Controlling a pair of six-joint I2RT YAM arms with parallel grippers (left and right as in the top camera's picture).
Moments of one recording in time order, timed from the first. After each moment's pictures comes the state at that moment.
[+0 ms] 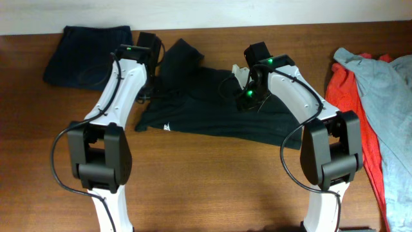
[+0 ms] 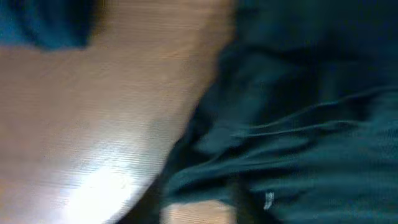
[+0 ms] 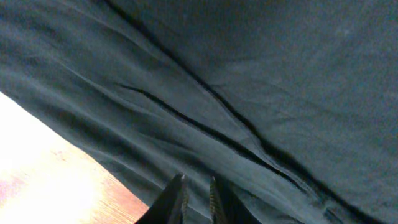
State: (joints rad) left arm -0.20 2.13 1.85 -1.14 -0.16 -0.21; right arm 0.27 2.09 1.66 -1.00 -0.26 -0.14
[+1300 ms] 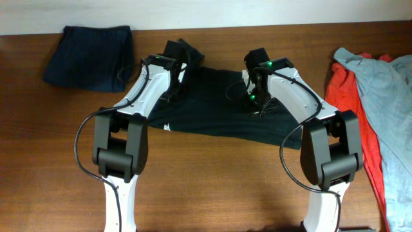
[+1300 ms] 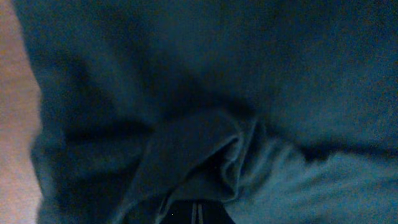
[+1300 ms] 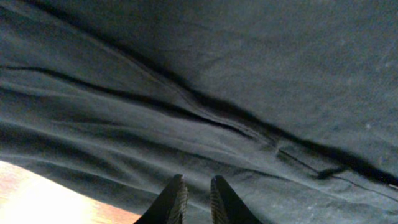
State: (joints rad) left arm -0.30 2.29 1.85 -0.92 -0.05 -0.09; right arm 0.27 2.09 1.63 -1.05 -0.06 0.03
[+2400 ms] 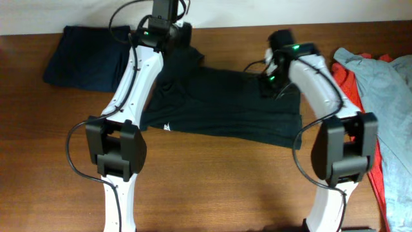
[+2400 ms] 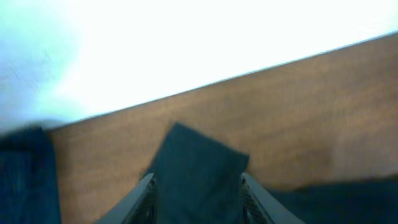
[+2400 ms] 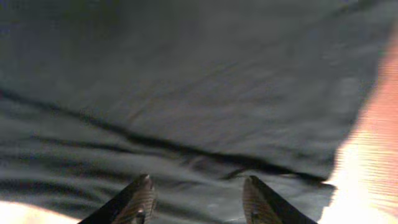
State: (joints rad) left arm -0.28 2.29 2.23 -0.63 -0.02 0.03; right arm 0.11 2.09 1.79 -1.10 -0.05 0.11
